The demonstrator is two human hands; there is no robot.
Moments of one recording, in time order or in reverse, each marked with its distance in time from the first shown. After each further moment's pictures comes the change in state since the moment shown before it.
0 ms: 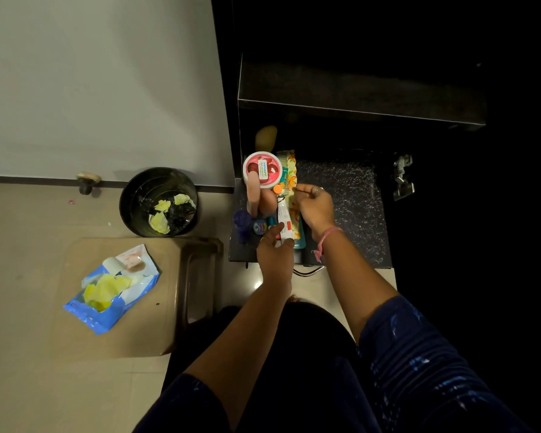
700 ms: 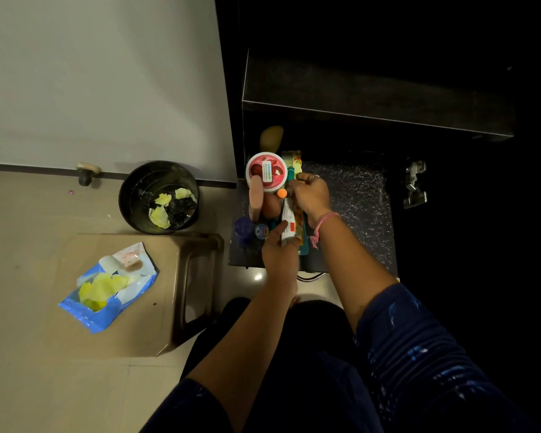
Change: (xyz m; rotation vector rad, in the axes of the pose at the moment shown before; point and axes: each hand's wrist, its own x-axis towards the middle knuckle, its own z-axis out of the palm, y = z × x) left_hand 0.008 0.011 0.013 -0.048 -0.028 -0.066; right_hand 0.033 -0.019 0.024 -0.115 -0.042 0.060
